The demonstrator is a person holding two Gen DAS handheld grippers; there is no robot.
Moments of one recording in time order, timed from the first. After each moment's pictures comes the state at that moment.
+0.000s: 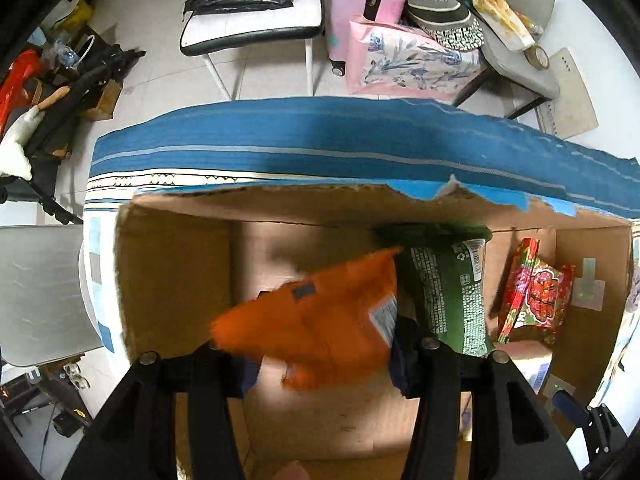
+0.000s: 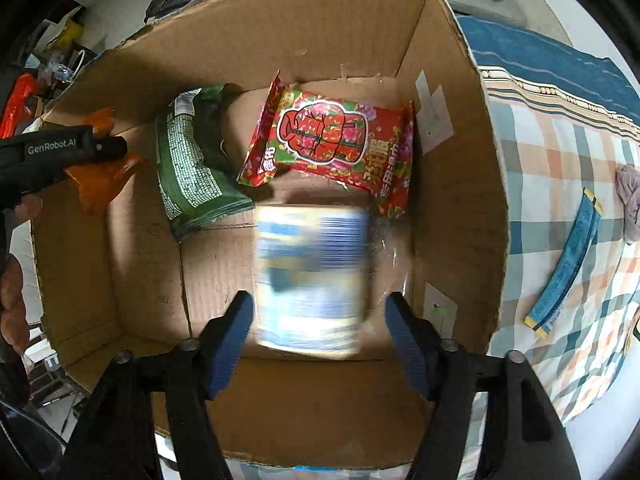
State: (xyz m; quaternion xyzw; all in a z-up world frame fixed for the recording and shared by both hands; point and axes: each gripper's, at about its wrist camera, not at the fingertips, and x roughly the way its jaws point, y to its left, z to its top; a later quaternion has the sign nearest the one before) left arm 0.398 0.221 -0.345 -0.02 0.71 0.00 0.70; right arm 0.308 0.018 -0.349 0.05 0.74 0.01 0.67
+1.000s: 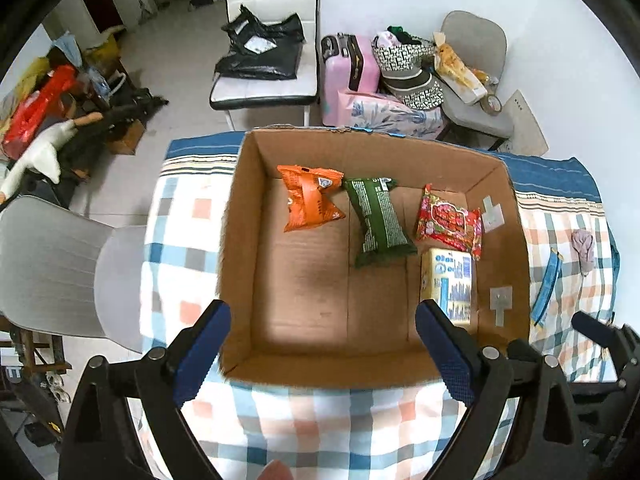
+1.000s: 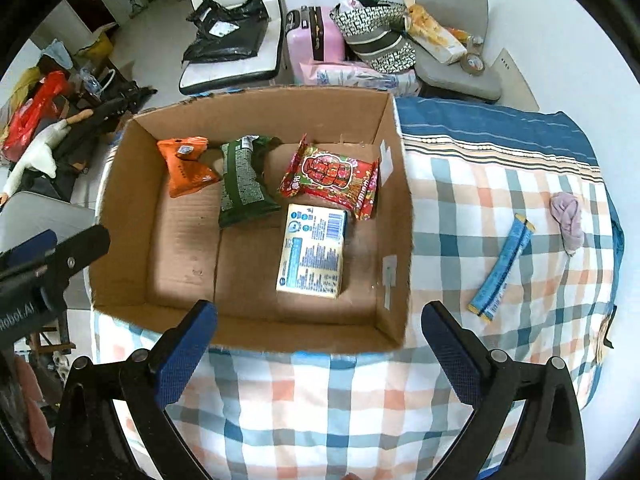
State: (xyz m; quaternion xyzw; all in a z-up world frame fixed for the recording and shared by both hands) left arm 0.229 0.208 -0.199 -0.03 0.60 0.00 0.80; right arm 0.223 0.024 -0.220 0.00 0.64 0.02 0.77
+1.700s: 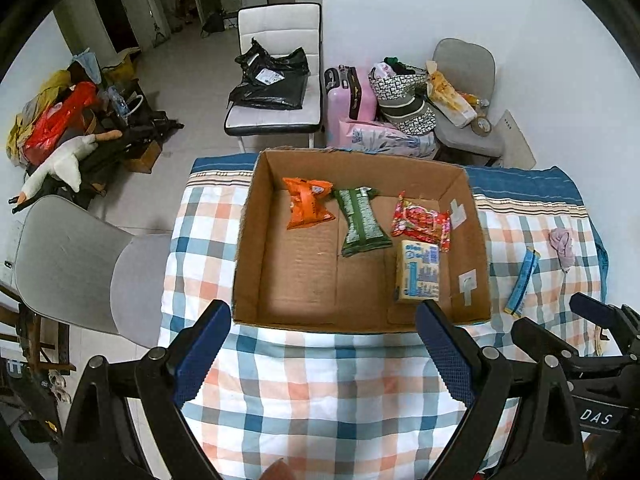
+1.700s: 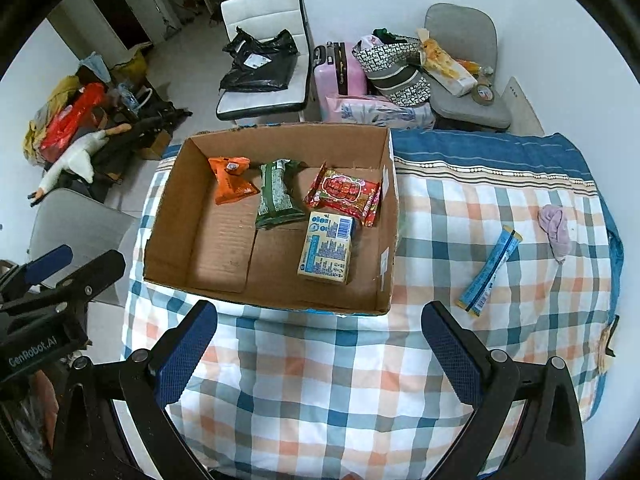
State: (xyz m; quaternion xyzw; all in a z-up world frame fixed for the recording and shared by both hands) left arm 0.163 0.178 -0.130 -0.02 0.56 0.02 0.83; right arm 0.168 -0.004 -0.148 0.03 0.59 0.08 0.80
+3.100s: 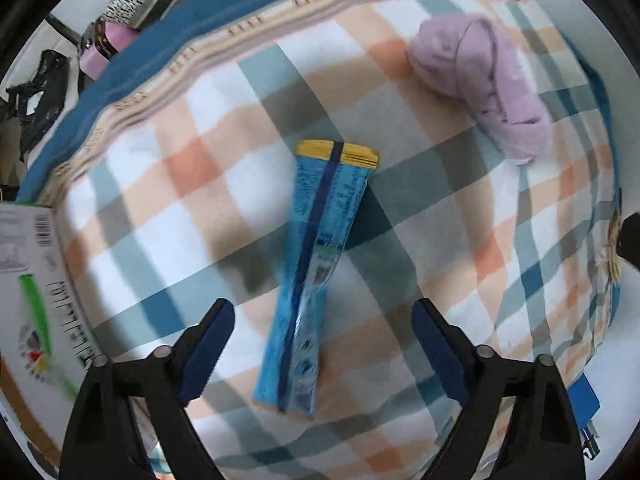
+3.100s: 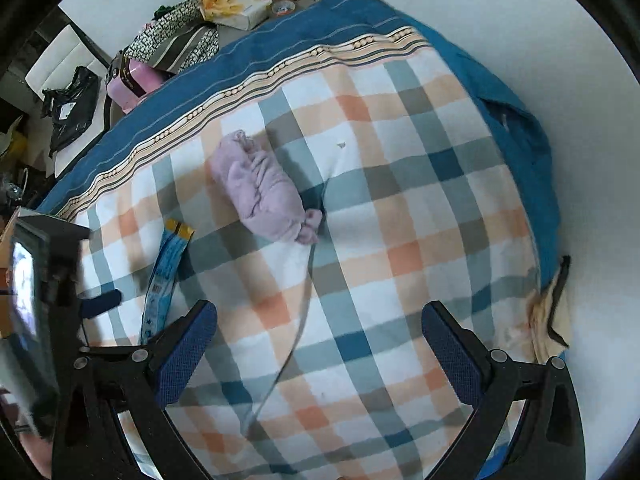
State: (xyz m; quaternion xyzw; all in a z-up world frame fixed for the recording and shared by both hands) left arm 0.275 -0.273 -0.399 0.15 0.72 -0.18 0.66; right arm 0.239 -0.437 -0.312 0.12 0.66 -0.12 0.73
